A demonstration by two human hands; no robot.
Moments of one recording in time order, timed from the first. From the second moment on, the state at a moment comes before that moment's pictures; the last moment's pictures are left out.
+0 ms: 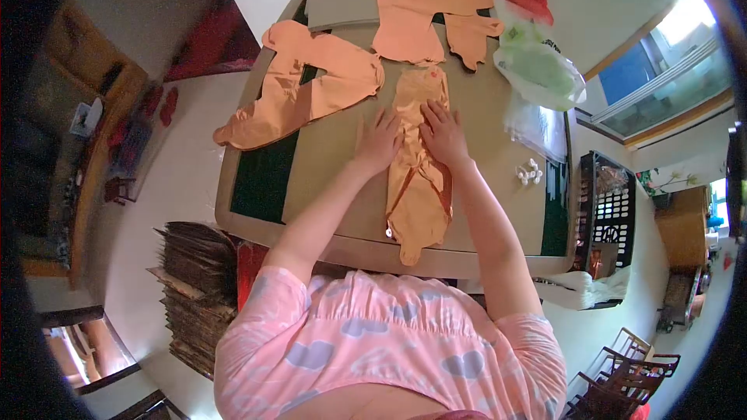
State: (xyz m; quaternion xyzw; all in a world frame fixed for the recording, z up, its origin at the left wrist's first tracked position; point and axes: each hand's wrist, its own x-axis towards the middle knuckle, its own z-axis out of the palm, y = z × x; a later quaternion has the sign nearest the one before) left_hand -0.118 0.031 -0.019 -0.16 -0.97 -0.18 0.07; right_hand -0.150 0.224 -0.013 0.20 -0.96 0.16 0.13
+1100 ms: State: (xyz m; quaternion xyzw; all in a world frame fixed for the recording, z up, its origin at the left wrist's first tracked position) left_hand -0.003 -0.025 0.022 -0.23 -0.96 -0.15 -0.09; right_hand -0.150 0.224 -0.015 0.19 -0.96 0.12 0.14
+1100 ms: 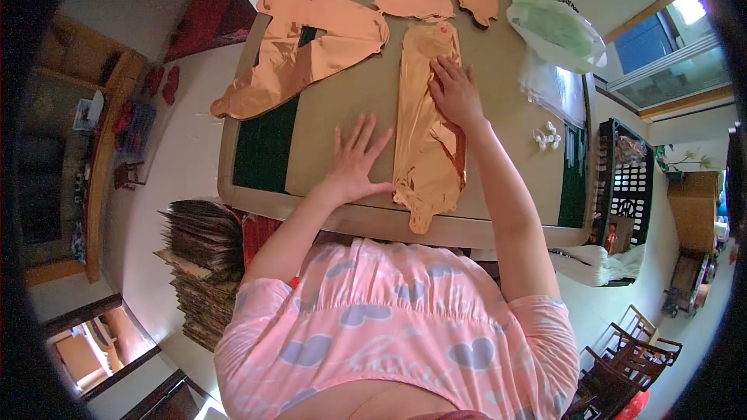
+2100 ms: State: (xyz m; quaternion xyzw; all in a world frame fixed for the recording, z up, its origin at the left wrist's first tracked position) left_hand -0.123 0.044 0.027 -0.26 -0.97 -0.02 -0.01; right_hand -0.149 0.223 -0.012 0.19 -0.96 0.18 0.14
